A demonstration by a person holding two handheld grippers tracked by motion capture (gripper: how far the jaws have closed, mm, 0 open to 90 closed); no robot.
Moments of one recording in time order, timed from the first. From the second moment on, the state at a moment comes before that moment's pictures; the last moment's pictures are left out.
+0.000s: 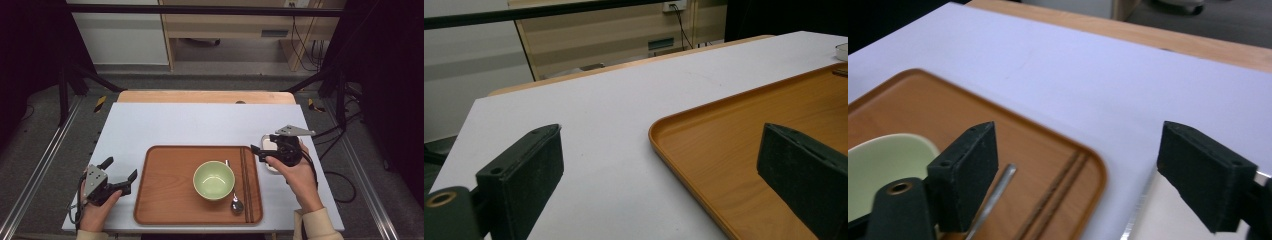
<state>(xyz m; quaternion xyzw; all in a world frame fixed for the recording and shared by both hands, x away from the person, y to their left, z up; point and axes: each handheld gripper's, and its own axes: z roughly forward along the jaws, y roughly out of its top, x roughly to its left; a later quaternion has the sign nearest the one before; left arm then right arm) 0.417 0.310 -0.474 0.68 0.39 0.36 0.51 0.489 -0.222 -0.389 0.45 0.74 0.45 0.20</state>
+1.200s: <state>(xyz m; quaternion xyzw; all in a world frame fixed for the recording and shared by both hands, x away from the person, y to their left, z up) 0.416 0.309 -0.474 0.68 0.39 0.36 0.51 0.495 -0.345 -0.425 0.59 0.65 0.38 0.28</state>
